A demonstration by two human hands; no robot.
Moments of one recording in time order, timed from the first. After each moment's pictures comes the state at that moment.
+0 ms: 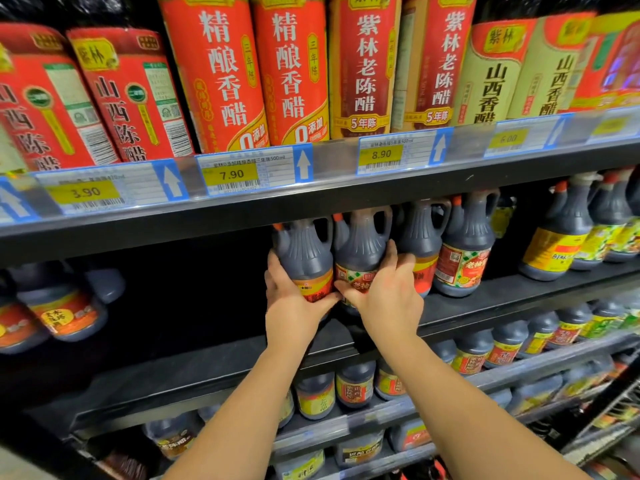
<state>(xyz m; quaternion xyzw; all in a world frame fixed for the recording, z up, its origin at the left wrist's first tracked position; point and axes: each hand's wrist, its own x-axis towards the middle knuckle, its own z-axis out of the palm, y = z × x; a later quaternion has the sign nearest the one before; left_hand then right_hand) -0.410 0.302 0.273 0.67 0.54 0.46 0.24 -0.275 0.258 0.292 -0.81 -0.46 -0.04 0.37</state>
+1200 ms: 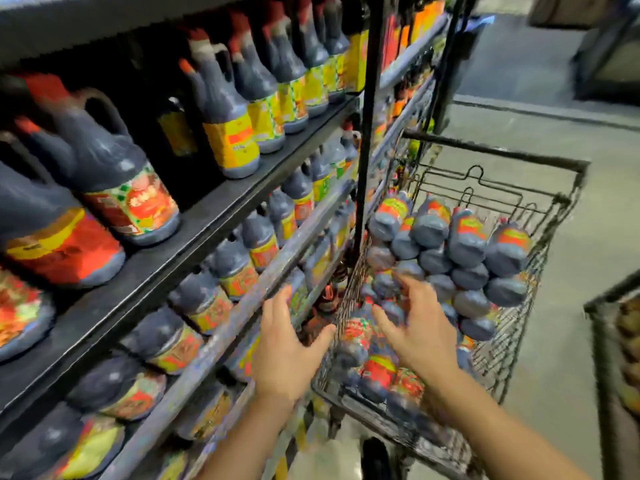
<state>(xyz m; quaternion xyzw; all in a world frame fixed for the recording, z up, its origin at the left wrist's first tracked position) -0.197 0.086 0.148 0.87 0.25 0.20 0.37 -0.085 -0.092 0.139 -0.93 -0.18 -0.06 0.32</state>
